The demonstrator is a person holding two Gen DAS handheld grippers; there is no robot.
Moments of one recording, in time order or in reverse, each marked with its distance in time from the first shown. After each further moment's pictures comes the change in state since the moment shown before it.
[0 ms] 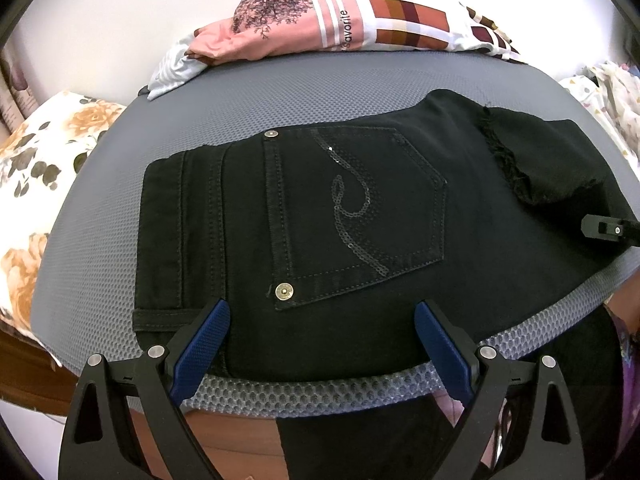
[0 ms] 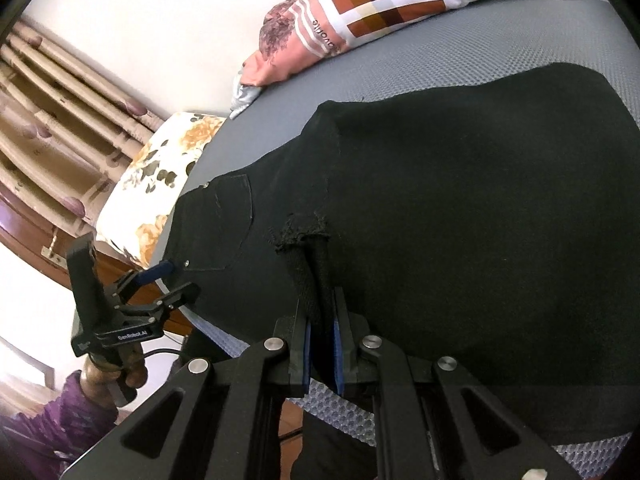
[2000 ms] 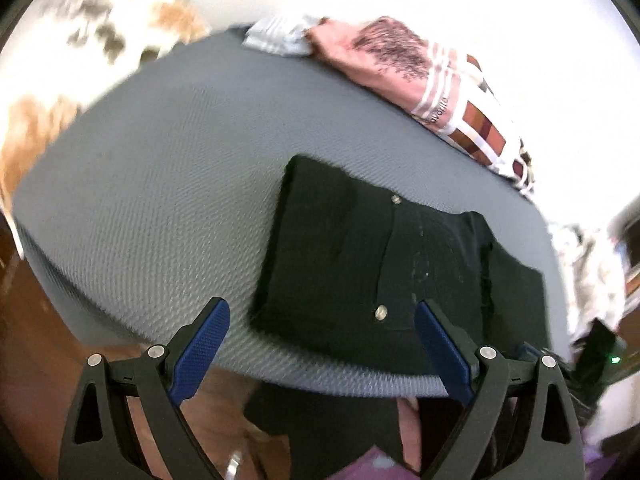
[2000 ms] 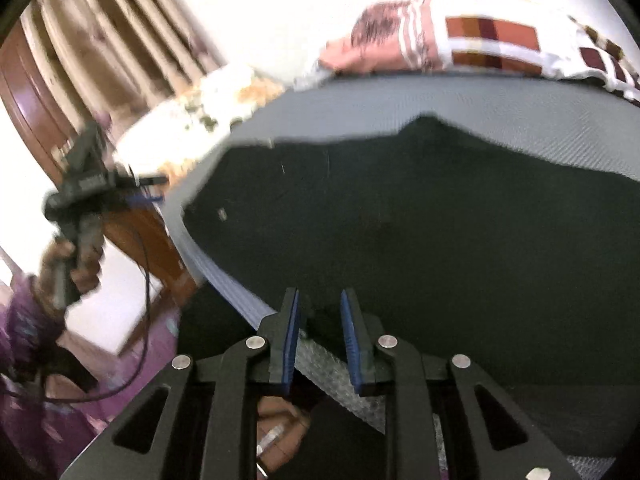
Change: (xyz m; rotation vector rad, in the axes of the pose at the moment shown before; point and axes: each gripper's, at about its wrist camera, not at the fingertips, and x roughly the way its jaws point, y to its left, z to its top) left arm -0.051 0.159 -0.024 -0.542 -0.005 -0.294; right arm 0.003 0.064 -0.016 -0.321 -0.031 0.009
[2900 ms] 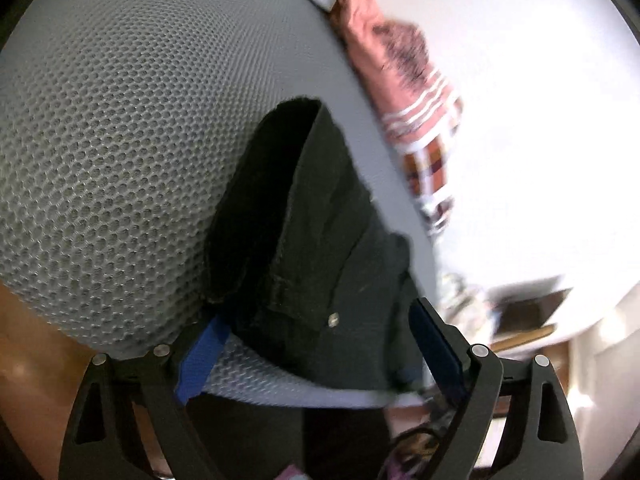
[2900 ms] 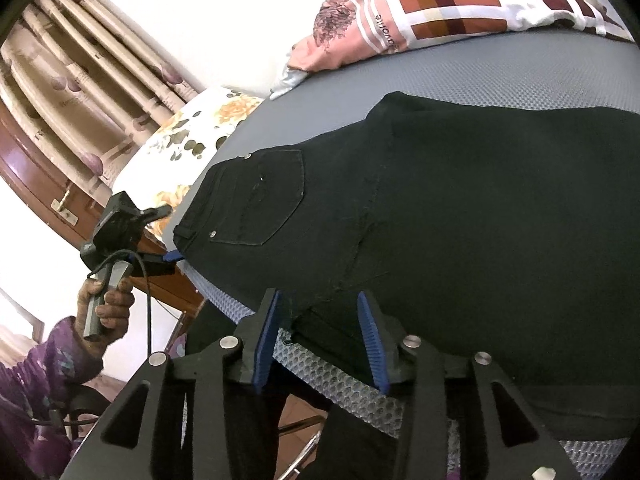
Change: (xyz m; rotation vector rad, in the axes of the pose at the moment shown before) left arm 0.059 0.053 -0.002 -0.359 0.088 -0.488; right arm 0.009 -0.025 -0.010 0.175 0.023 0.037
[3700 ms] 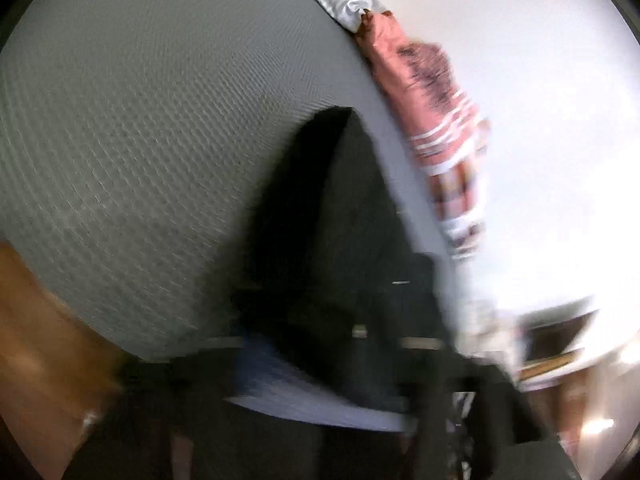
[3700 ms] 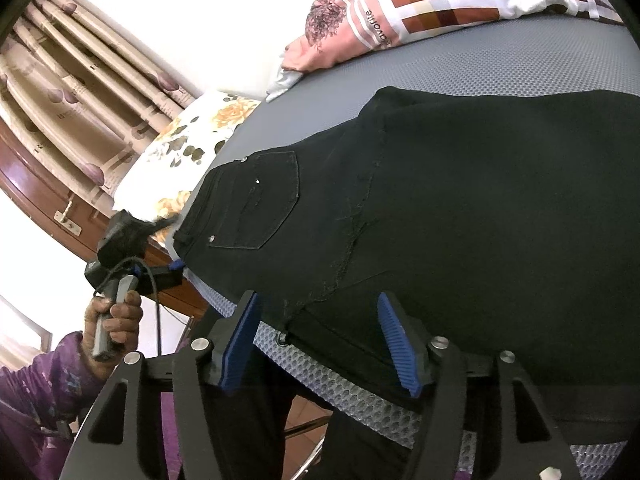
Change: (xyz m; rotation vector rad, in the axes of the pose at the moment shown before) left arm 0.007 -0.004 -0.013 0.027 -0.099 0.201; right arm 0.005 -0.005 0.004 0.041 0.001 0.018
